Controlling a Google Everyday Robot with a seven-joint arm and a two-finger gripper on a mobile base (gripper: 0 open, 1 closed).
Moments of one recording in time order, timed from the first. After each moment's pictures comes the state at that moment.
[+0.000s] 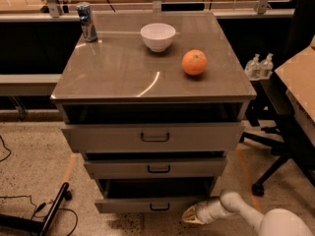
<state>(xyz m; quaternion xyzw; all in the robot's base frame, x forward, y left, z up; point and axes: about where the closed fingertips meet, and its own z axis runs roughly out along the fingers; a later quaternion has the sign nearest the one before) 0.487 -0.150 0.120 -0.69 0.61 0.26 0.30</state>
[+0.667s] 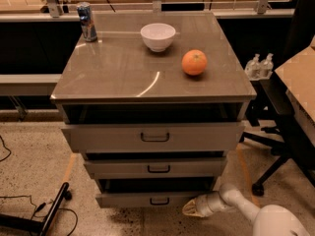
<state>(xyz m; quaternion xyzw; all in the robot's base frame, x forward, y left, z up) 0.519 -0.154 0.123 -0.69 0.61 0.25 0.31</state>
